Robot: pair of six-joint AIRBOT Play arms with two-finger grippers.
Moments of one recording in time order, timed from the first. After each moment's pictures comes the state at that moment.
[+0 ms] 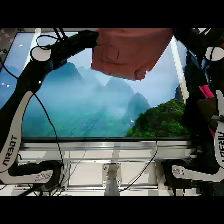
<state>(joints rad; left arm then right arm) -0.30 -1.45 1.53 0.37 -0.44 -0.81 0.00 -1.40 1.50 -0.52 0.27 1.23</state>
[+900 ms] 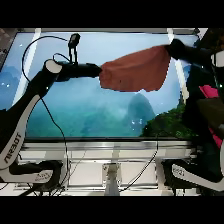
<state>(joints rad) -0.29 -1.45 1.31 0.65 -0.72 -0.94 -0.08 -1.26 1.33 -0.85 0.75 1.38</state>
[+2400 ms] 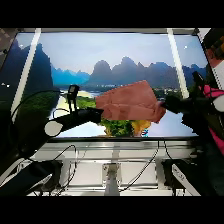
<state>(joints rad) -0.59 -0.84 0.57 0.78 -0.40 -1.31 -0.09 -0.89 0.93 -1.10 1.24 1.64</state>
